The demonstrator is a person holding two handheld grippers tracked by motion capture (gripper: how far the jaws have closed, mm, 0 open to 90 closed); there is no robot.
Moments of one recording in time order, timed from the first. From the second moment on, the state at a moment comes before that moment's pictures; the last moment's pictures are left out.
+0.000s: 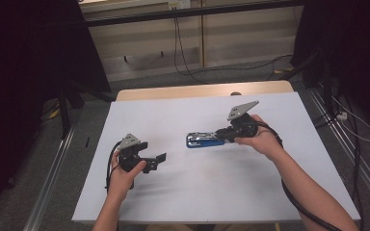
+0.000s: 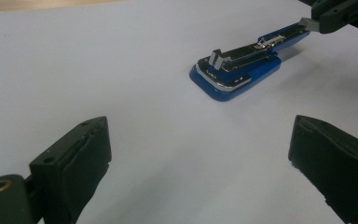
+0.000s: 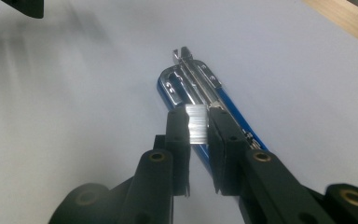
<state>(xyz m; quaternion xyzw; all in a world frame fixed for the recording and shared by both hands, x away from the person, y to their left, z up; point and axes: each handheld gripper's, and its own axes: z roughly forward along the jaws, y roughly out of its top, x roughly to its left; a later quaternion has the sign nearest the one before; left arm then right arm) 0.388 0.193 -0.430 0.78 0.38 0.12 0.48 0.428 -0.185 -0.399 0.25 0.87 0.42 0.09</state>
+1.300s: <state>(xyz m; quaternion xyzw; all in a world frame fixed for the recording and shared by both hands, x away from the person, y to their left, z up) 0.387 0.199 -0.431 0.78 0.39 0.12 0.47 0.466 -0.159 -0.400 0.18 0.88 0.42 0.07</state>
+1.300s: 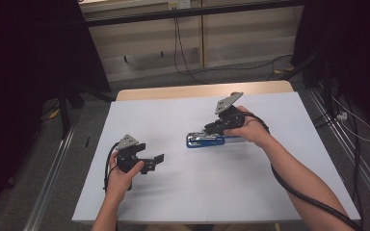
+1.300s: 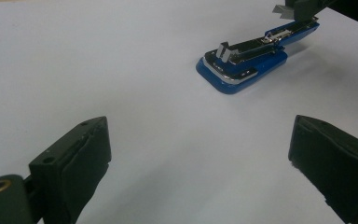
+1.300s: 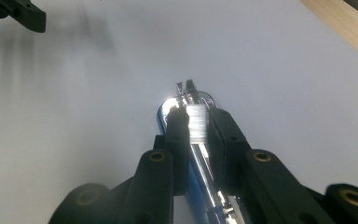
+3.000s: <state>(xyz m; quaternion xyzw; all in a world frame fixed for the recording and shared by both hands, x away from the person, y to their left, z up) 0.386 0.207 -0.431 0.78 0.40 0.11 0.48 0.491 -0.144 -0.407 0.15 0.89 0.43 0.05</state>
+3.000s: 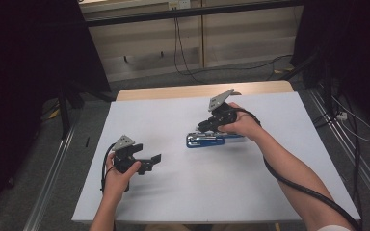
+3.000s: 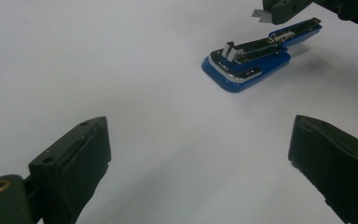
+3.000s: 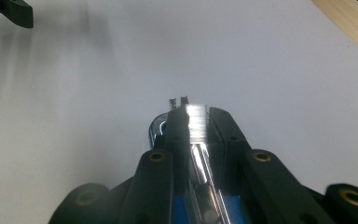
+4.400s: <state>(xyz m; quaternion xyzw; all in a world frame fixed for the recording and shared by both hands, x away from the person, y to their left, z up) 0.384 0.208 -0.431 0.78 0.39 0.12 0.47 0.498 -0.126 -0.423 0.11 0.90 0.42 0.03</state>
